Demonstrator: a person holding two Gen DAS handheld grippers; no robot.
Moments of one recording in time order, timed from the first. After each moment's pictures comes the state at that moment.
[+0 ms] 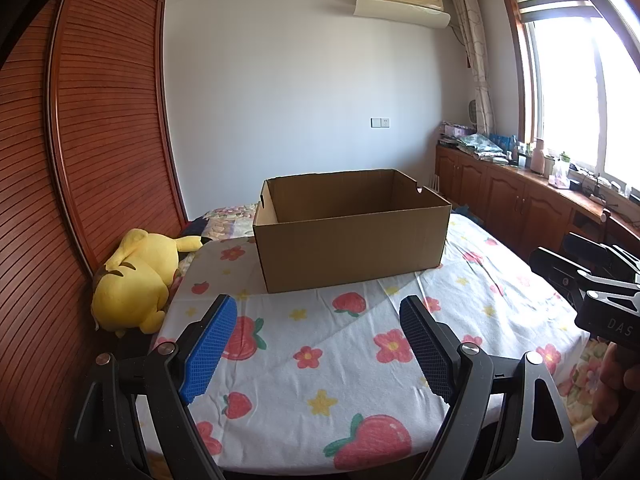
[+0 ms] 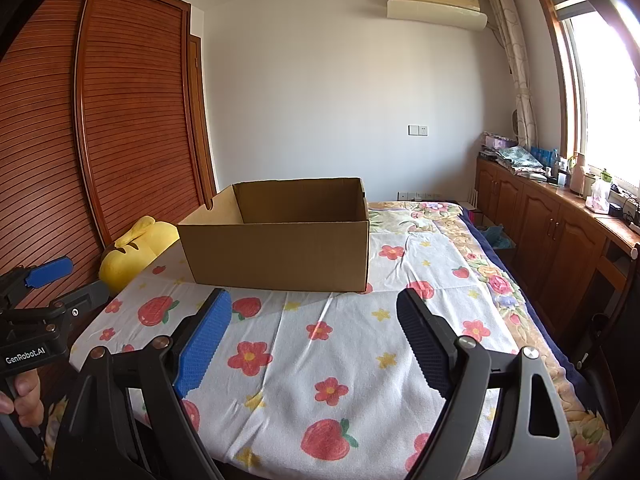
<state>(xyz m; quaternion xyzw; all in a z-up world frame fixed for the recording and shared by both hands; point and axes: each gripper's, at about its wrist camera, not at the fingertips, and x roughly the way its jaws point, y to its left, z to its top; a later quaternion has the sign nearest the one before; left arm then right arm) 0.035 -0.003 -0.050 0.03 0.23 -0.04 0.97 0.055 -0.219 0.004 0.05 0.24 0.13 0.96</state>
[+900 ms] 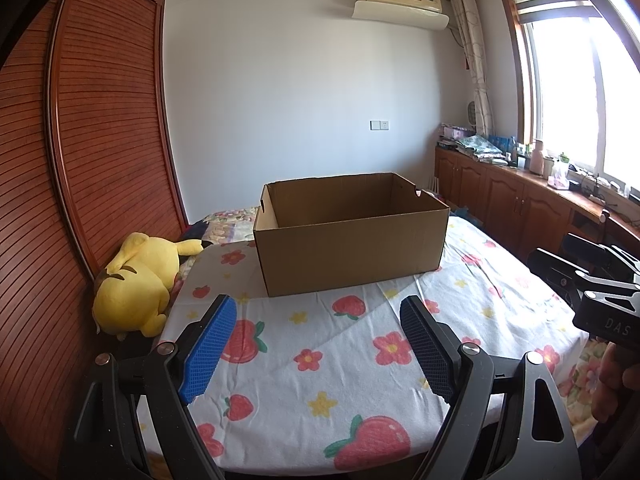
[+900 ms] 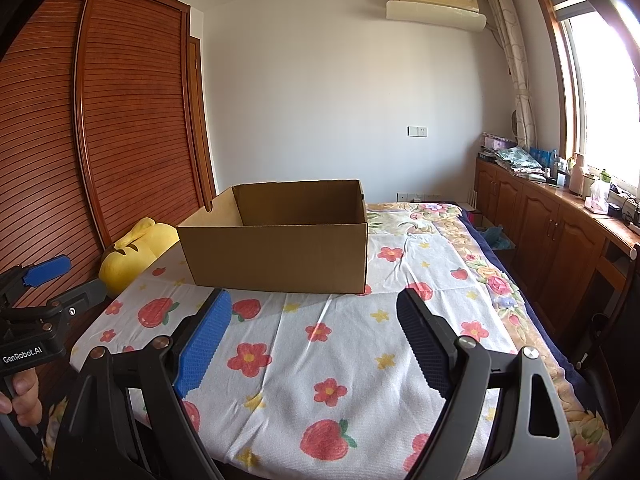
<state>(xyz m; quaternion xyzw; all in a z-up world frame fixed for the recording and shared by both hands) 0.035 -0.003 -0.050 0.03 0.23 -0.04 0.97 0.055 -0.219 0.005 0.05 0.24 0.12 0.96</state>
